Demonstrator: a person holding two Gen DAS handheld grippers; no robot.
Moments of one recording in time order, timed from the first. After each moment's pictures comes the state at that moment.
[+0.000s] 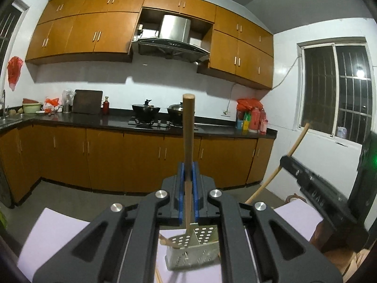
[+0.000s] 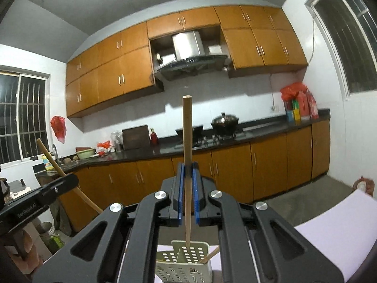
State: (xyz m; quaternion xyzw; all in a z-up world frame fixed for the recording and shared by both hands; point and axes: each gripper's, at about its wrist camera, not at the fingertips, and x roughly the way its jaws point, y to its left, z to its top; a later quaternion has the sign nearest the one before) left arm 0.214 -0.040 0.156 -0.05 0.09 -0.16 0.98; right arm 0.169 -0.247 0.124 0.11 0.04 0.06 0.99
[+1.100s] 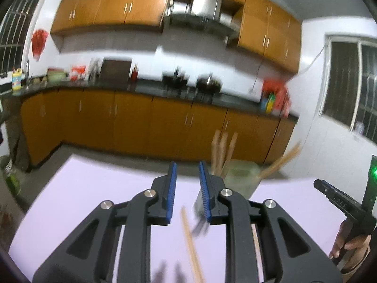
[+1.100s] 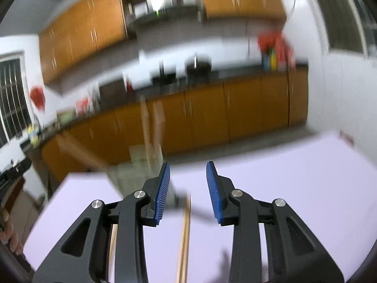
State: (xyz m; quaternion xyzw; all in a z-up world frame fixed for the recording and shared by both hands) left arm 0.155 0.027 0.061 -0.07 0.20 -0.08 0.97; right arm 0.121 -0.294 0.021 0.12 0.25 0.02 0.96
